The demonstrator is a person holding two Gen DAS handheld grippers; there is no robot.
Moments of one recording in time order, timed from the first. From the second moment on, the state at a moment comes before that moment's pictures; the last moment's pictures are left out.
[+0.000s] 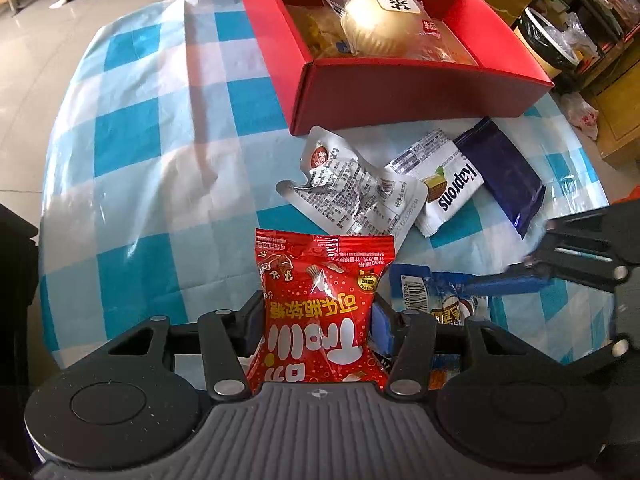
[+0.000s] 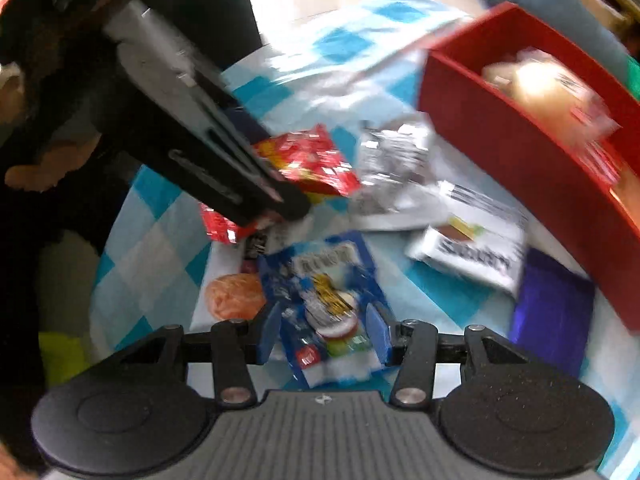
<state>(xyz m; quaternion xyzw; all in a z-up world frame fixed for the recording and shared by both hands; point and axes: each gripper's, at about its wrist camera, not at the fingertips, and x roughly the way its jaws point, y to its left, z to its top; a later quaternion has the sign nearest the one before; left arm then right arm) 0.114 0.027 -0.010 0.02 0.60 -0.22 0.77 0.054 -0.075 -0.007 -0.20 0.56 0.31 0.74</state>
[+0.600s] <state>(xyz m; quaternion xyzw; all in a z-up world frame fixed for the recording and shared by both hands) 0.116 0.025 -0.015 0.03 0.60 -0.22 0.77 0.033 -0.101 -0.013 -0.14 0.58 0.22 0.77</state>
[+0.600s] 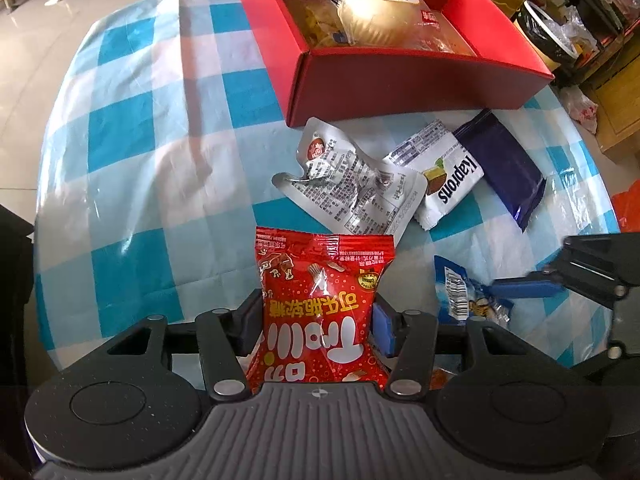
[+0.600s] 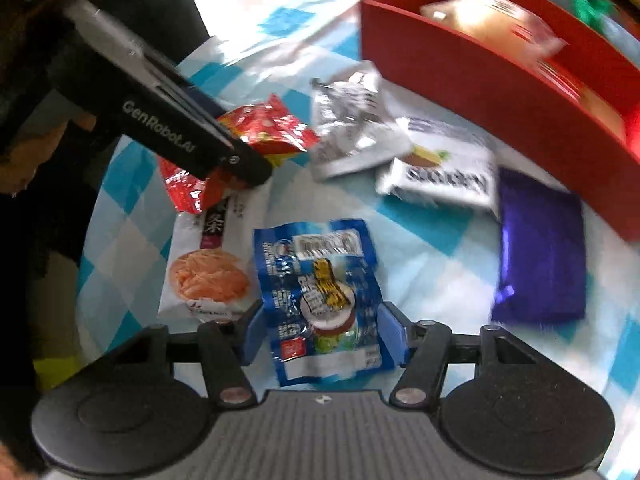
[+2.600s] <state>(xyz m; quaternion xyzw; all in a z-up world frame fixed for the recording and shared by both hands) 0.117 -0.017 0.031 0.04 0.53 -0.23 0.82 0.062 -0.145 0.038 -0.11 0.48 0.09 0.87</state>
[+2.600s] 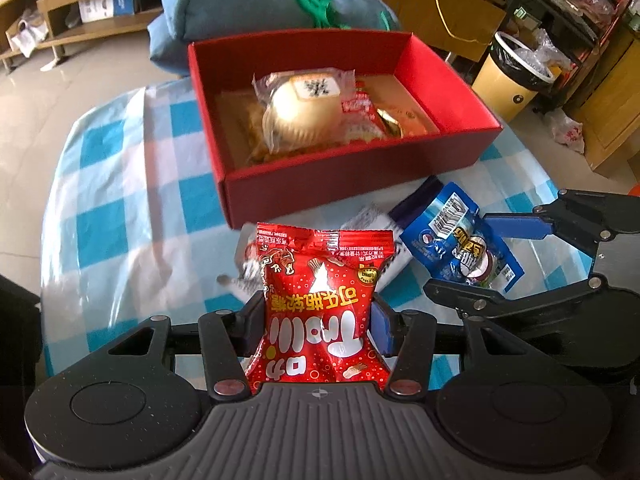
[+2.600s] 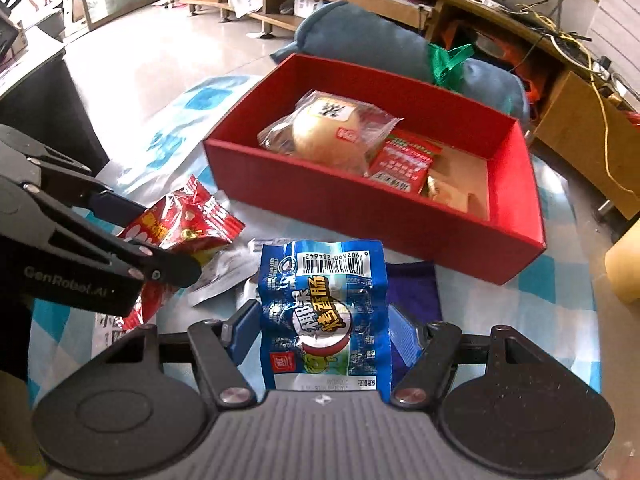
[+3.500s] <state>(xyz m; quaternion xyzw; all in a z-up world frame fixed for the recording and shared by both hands) 0.183 -0.057 0.066 0.05 0.47 -0.19 0.86 0.129 -0.175 0.074 -0.08 0.42 0.03 0.90</state>
